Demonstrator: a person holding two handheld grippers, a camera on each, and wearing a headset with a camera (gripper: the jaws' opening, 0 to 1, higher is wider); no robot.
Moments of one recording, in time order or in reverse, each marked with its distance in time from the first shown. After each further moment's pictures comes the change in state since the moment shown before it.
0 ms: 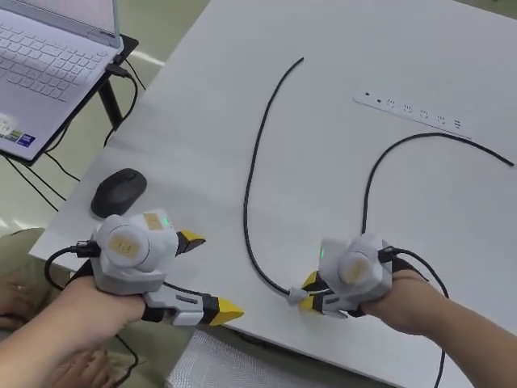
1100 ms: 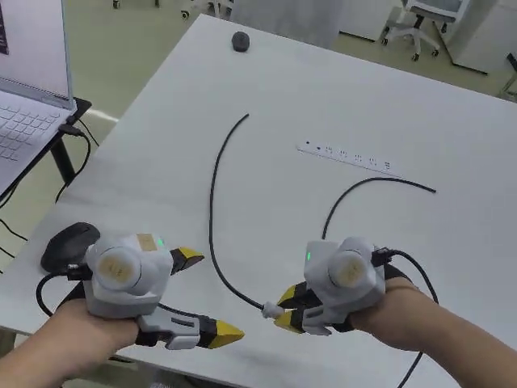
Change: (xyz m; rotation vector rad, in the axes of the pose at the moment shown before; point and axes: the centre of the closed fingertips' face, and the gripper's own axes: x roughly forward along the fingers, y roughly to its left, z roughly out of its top) left arm 0.015 -0.043 0.084 0.145 -0.105 -0.086; right arm -0.100 0.006 0.047 0.067 -0.079 -0.051
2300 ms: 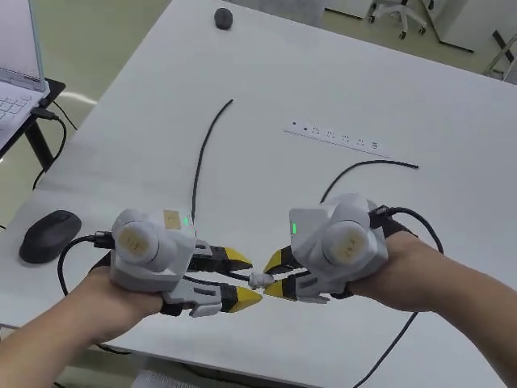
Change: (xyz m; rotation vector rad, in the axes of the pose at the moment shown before) left arm 0.030 -0.037 0.025 0.081 -0.070 -0.237; right arm -0.030 0.005 0.027 -0.231 0.038 -0.012
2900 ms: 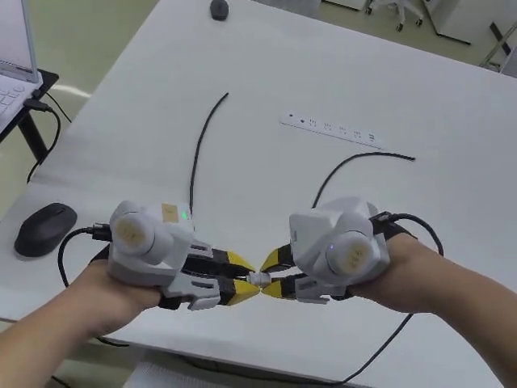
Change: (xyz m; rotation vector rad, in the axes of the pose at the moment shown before) left arm 0.005 -0.009 -0.005 -0.015 0.016 -0.051; right arm 0.004 0.006 -0.003 -0.076 -0.019 -0.009
